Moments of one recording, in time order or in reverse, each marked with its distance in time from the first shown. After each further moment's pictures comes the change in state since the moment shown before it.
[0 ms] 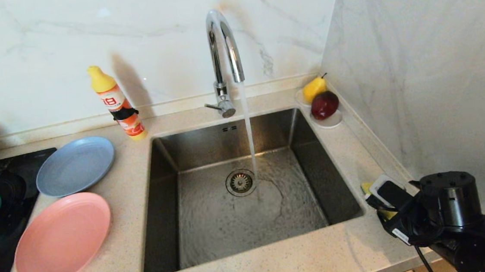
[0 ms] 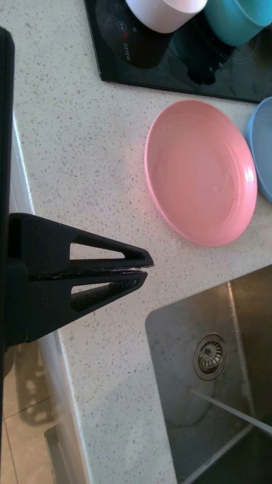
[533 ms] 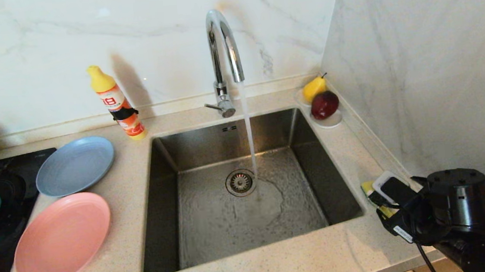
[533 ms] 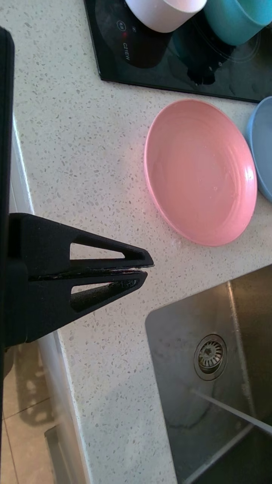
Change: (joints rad) left arm 0.000 0.000 0.000 0.000 0.000 0.000; right arm 0.016 -0.044 -0.003 -0.010 0.010 0.011
